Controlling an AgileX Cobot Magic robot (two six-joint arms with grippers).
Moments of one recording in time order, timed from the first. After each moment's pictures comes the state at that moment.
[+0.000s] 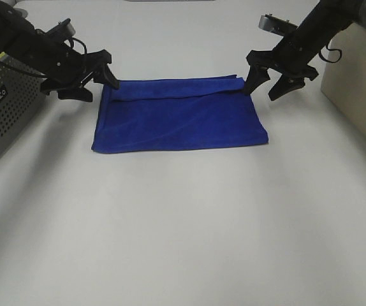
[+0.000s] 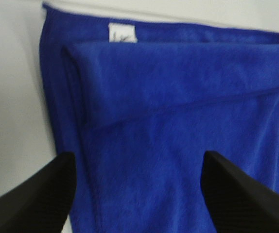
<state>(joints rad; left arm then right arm) -0.09 2.44 -1.95 -0.70 0.71 0.27 0.06 2.60 -2.40 0.44 1.21 -0.20</state>
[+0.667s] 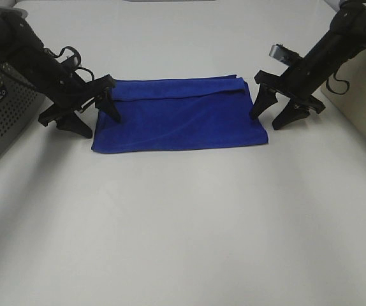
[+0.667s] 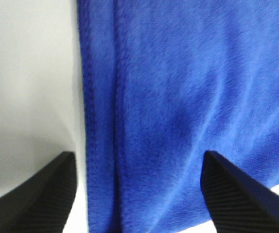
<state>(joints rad) -0.10 2.48 -1.95 -0.59 0.97 0.04 0.02 2.58 -2.18 0.54 1.21 -0.18</state>
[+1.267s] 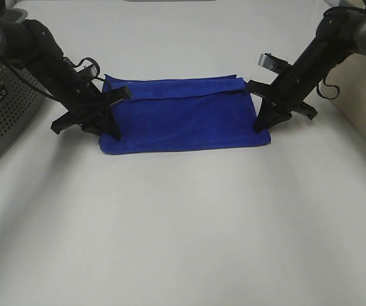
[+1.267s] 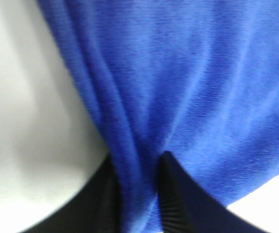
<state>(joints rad) -0.17 2.50 -1.96 -0.55 0.98 -0.01 0.05 2.60 -2.17 0.50 1.22 -0.16</state>
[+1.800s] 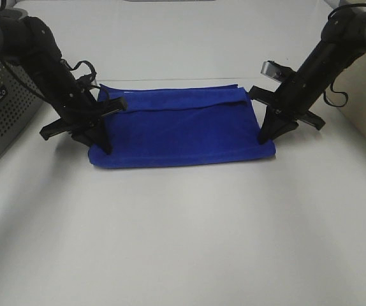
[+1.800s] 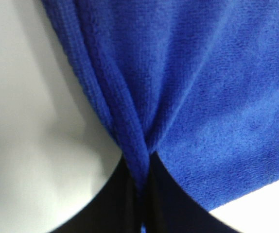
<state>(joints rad) -0.18 2.44 -1.88 -0.47 1.12 -0.02 0.05 2.45 -1.90 0.51 1.21 -0.17</state>
